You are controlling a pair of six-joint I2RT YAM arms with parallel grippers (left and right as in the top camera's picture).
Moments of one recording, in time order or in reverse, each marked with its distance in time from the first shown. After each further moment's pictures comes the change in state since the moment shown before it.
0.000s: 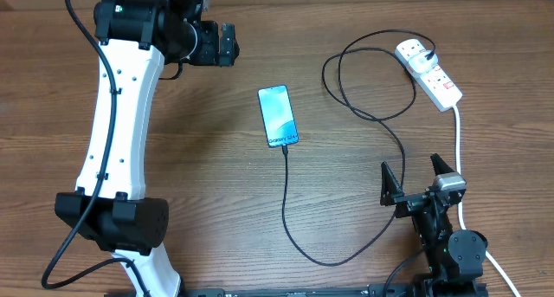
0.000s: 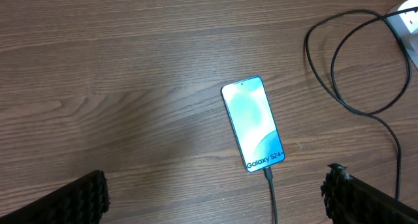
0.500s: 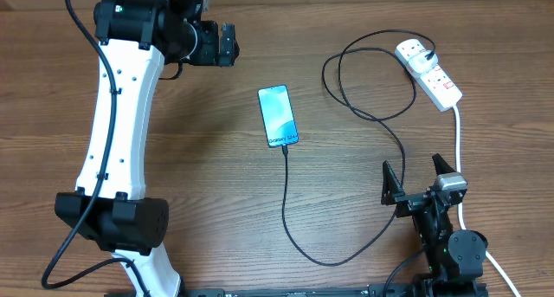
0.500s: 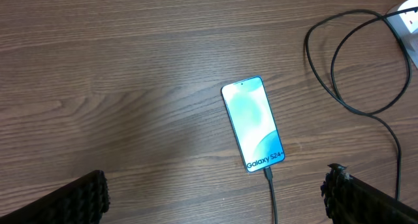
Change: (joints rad) left arm 0.000 0.000 0.000 0.000 0.000 0.000; right arm 0.000 0.000 0.000 0.000 0.014 0.000
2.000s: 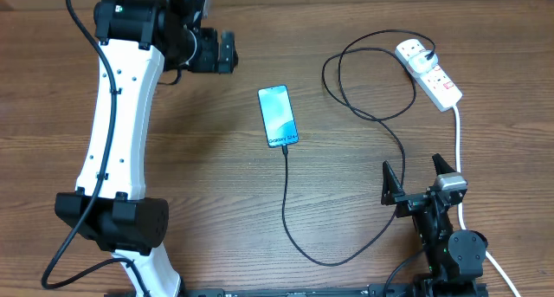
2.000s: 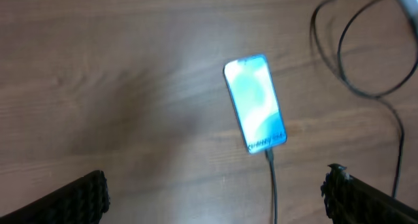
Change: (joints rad) left arm 0.000 0.000 0.000 -0.088 0.000 -0.001; right arm 0.000 0.000 0.000 0.000 0.000 0.000
